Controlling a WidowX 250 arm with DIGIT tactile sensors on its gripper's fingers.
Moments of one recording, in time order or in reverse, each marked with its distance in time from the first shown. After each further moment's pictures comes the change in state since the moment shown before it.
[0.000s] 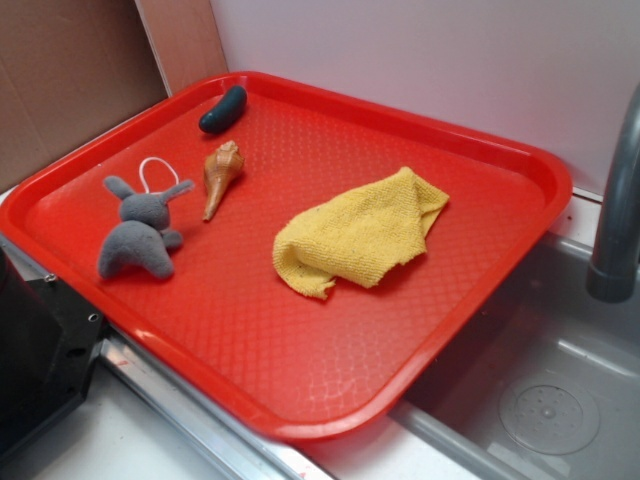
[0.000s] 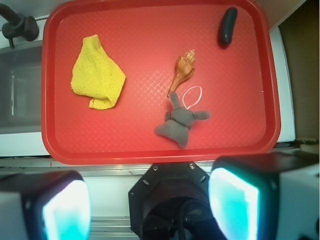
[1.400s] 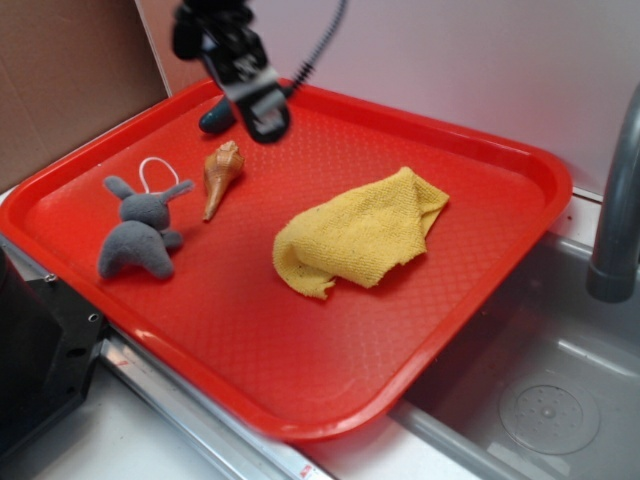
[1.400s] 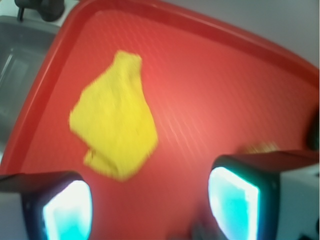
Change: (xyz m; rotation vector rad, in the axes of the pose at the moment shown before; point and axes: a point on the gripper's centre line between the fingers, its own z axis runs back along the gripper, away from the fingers) arm 0.091 -0.050 -0.132 -0.019 -0.074 -0.442
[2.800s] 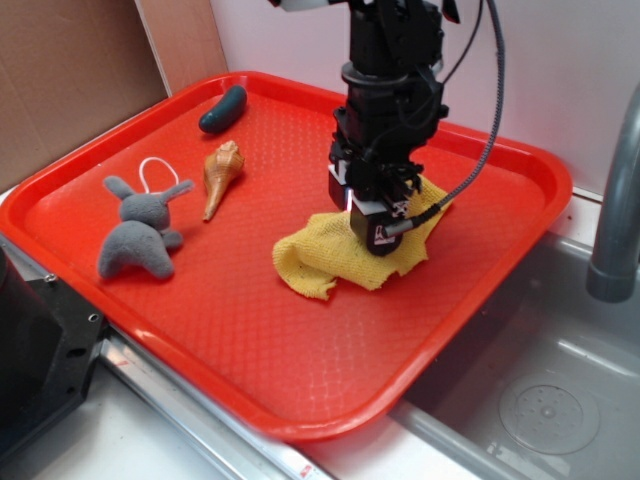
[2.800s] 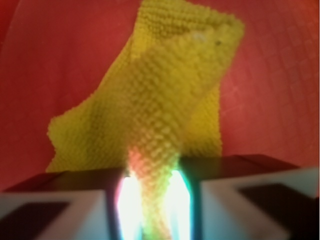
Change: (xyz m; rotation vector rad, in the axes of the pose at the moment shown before) arm 0.029 -0.020 -0.095 -0.014 0.351 0.023
